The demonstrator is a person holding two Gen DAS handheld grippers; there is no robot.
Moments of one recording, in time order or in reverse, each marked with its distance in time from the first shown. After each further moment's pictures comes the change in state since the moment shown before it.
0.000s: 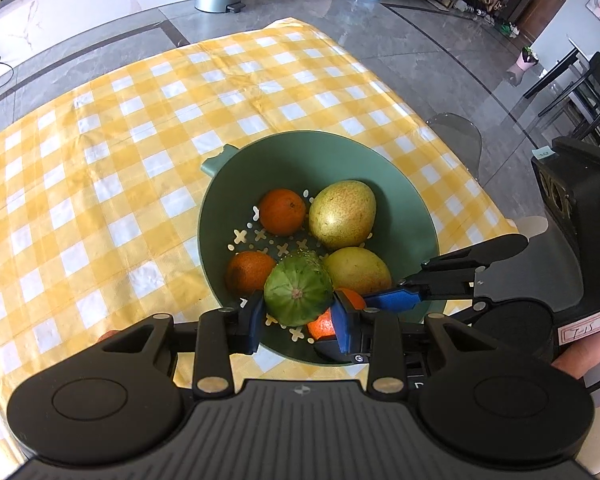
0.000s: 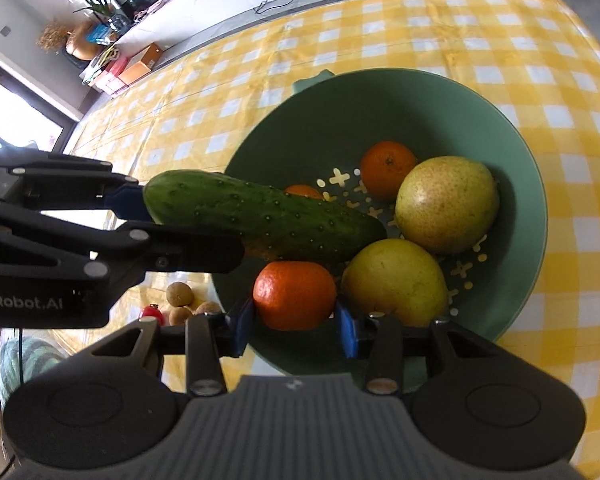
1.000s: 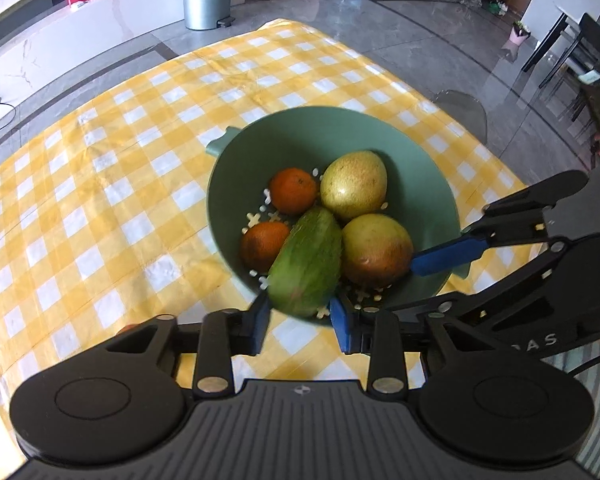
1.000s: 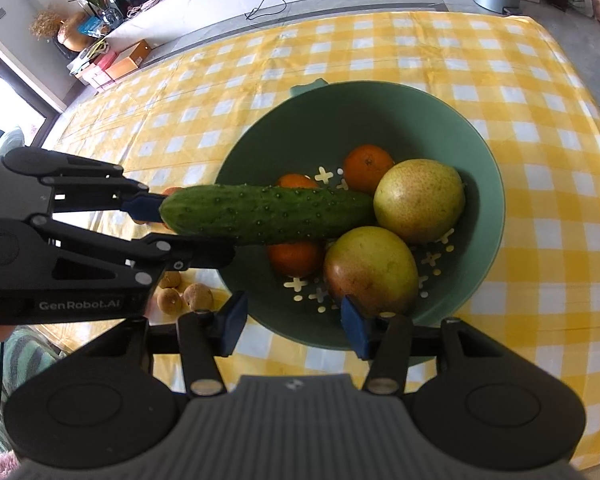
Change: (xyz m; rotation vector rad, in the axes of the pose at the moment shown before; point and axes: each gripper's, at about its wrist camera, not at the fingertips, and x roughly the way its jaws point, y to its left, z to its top) left arm 0.004 -0.005 -0.032 0.128 -0.025 0.089; right arm -0.026 0.011 -0.019 -0.065 -0.028 -0.102
